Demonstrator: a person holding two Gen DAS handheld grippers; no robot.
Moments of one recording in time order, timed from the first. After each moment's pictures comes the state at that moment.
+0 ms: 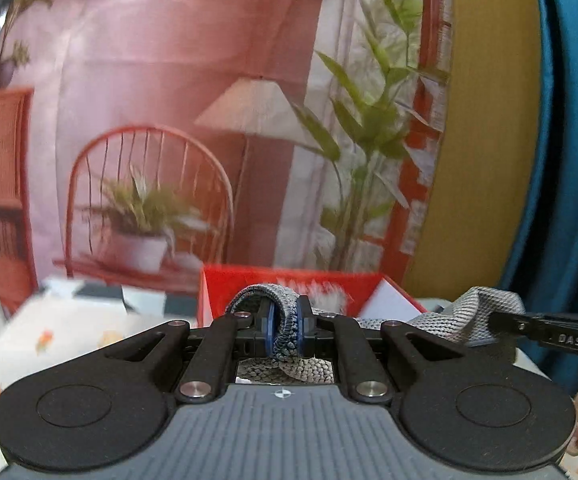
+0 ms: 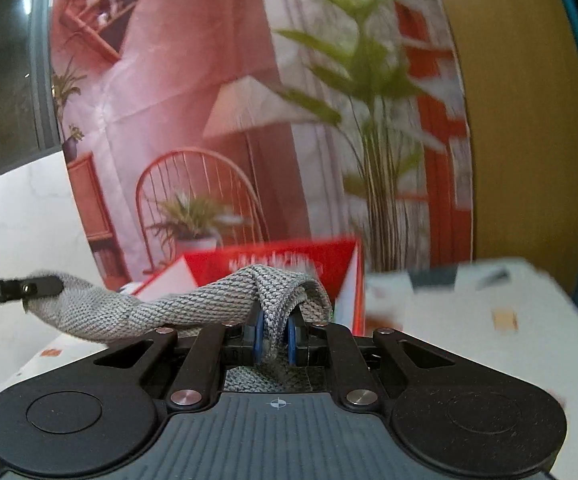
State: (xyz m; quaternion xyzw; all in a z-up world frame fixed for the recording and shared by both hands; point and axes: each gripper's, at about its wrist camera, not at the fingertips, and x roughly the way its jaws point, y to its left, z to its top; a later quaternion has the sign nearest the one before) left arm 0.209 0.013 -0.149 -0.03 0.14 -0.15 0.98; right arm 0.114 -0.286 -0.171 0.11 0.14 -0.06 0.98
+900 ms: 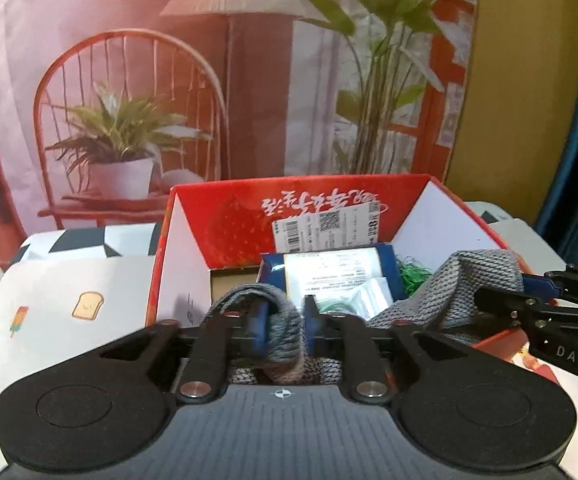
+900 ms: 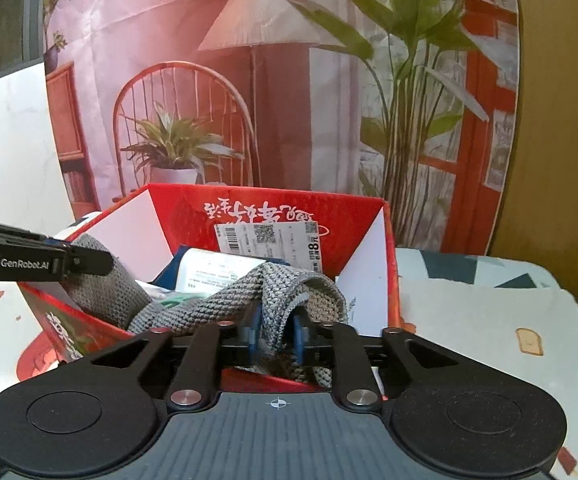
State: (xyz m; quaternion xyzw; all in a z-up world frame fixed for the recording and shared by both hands) left arm 0.307 -0.033 -0.189 0.04 0.30 -0.14 0.94; right arm 0.227 -0.281 -0.208 0.05 0.25 -0.07 0.97
